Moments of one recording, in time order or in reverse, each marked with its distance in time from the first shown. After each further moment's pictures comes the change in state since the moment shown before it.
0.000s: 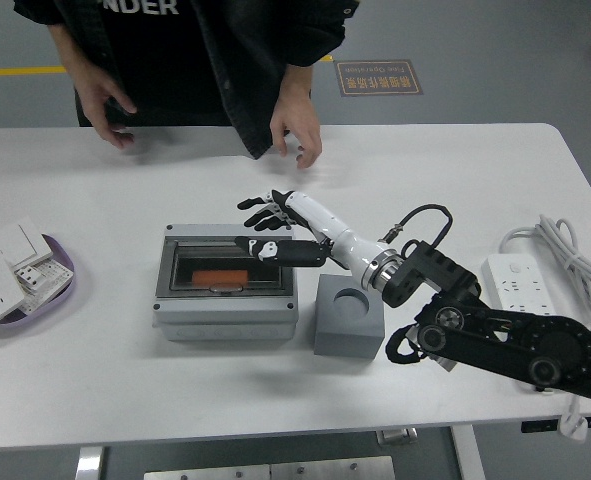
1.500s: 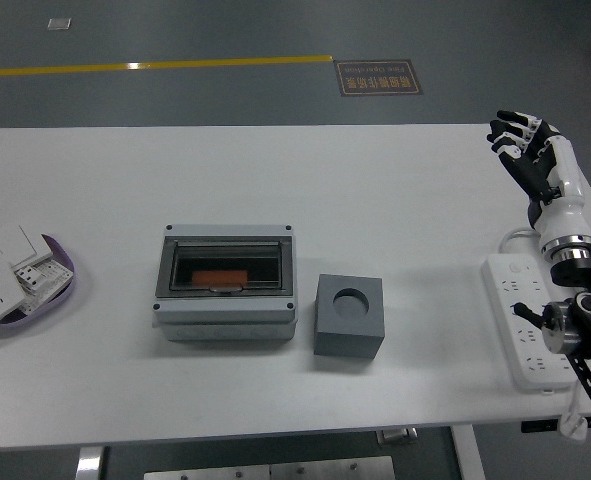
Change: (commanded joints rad) left arm 0.013 0.036 -0.005 -0.006 -0.003 -0.015 -0.006; right arm -0.553 0.049 0.844 -0.100 0.103 -0.011 0.260
